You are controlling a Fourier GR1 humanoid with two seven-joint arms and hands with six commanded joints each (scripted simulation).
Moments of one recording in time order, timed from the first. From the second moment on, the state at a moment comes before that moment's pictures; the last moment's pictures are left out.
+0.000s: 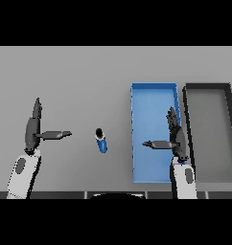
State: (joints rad) left arm -0.11 0.43 -0.16 -1.48 0.24 0.26 0.01; right arm 0.00 0.00 0.00 -1.57 0.00 0.00 0.00
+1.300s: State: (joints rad) left arm -0.05 0.63 -0.48 -1.71 0.15 -0.22 0.03; right arm 0.04 -0.16 0.10 -1.68 0.18 0.07 -0.05
